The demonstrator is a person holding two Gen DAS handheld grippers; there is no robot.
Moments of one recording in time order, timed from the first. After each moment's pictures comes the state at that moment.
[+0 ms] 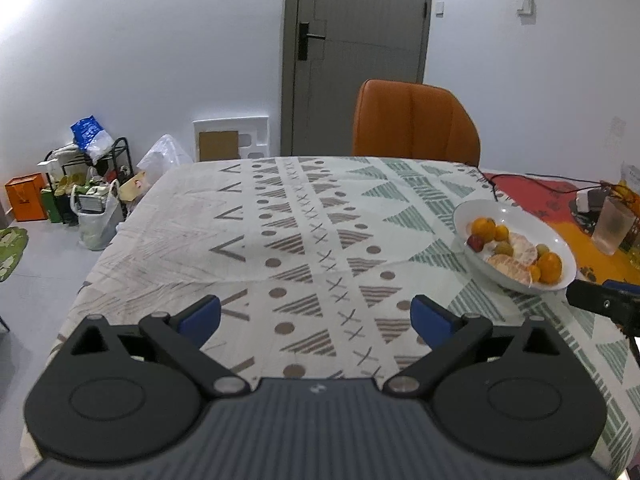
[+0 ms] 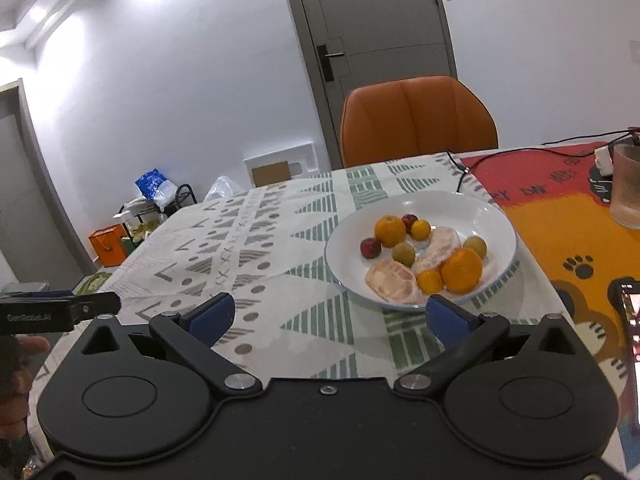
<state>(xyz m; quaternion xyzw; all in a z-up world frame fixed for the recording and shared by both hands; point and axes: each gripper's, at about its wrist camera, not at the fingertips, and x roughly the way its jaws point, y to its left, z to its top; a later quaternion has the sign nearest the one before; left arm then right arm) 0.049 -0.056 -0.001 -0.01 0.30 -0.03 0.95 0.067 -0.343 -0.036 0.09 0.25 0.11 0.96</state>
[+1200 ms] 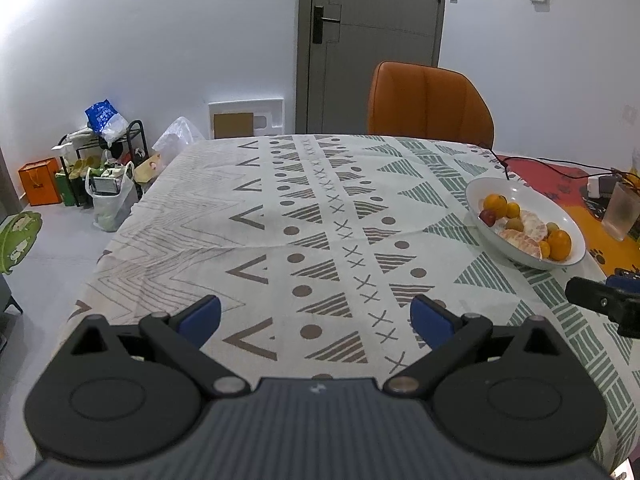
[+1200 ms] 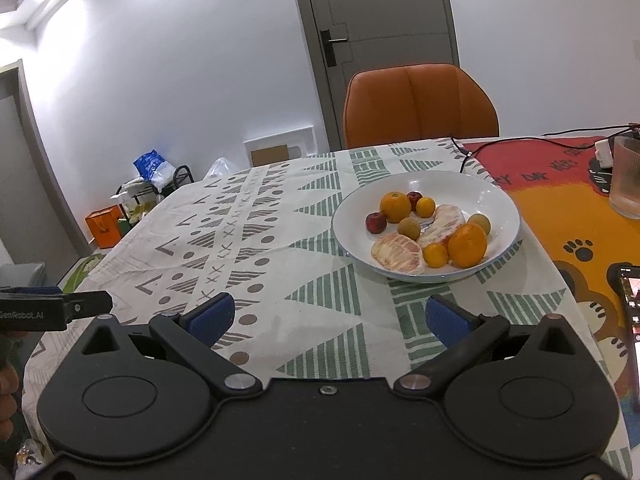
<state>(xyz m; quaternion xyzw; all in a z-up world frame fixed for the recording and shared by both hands) 0.030 -0.051 -0.006 -0.01 0.32 -0.01 0.95 0.055 -0.331 -0.043 0.07 0.27 0.11 0.95</state>
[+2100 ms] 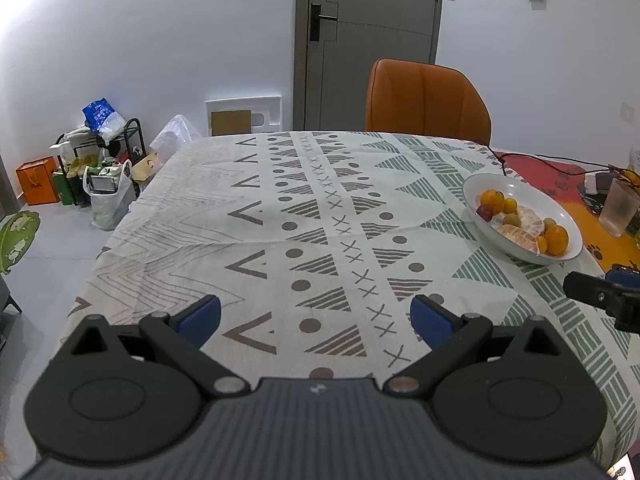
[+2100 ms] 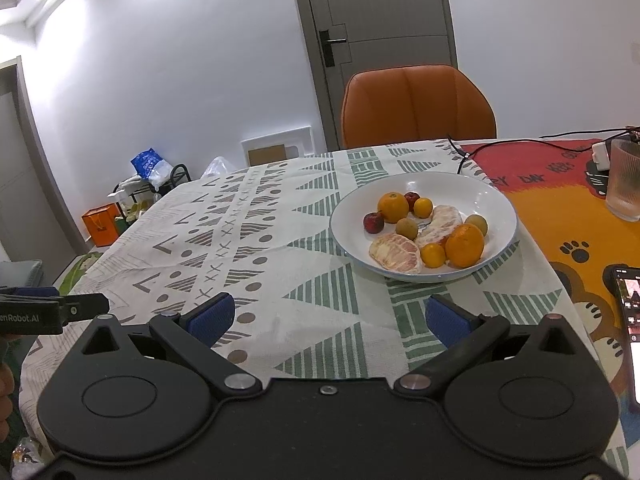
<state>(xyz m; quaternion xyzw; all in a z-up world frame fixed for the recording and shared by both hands) 0.027 -0.050 -0.007 -0.01 0.33 -0.02 0.94 0.054 -0.329 -0.042 0.07 0.27 0.10 0.95</state>
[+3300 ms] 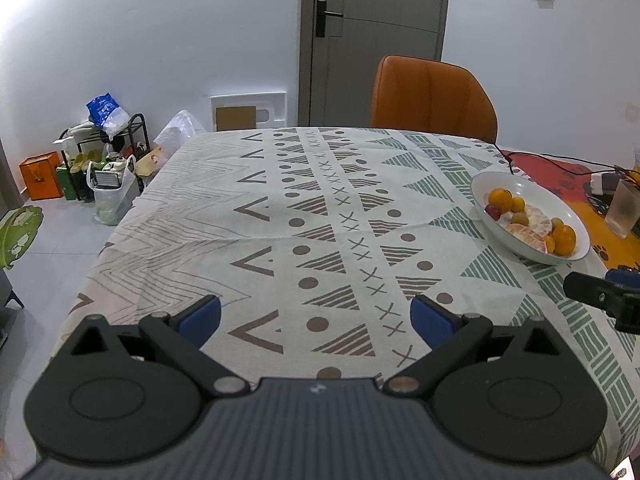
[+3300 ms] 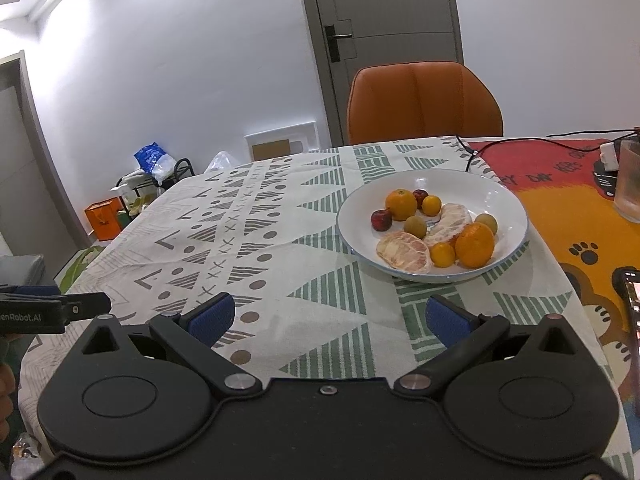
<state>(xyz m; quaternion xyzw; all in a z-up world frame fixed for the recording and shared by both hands) 0.030 -0.042 -0.011 -0.02 0.33 -0.01 0.94 0.061 -0.323 -0.044 0.06 0.28 0.11 0.95</state>
